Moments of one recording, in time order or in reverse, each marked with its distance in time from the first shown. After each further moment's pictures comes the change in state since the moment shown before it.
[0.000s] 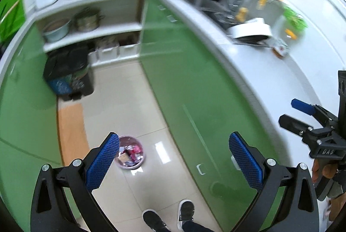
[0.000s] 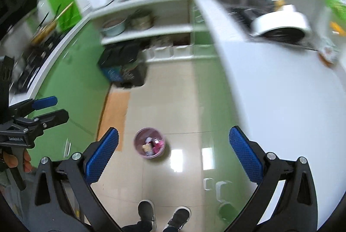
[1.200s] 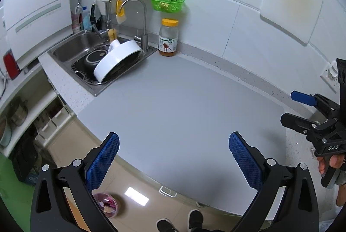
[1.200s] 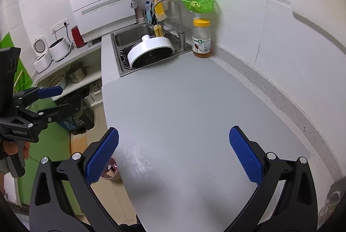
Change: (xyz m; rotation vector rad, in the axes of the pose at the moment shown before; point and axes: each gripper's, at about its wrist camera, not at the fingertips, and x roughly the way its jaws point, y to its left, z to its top) left arm -0.022 -0.303 0.066 0.541 -0.040 -0.263; right arm -0.211 -0.203 -0.066 0.309 -0.186 -0.276
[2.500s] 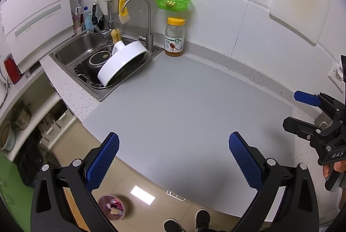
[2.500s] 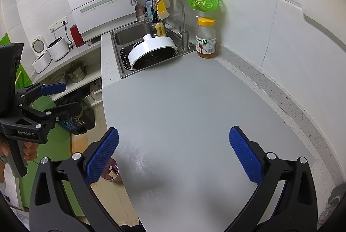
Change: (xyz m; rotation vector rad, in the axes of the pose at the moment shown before) left arm 0.017 0.013 0.021 0.002 0.025 0.034; right arm 0.027 0.012 0.019 -0.005 0.032 0.009
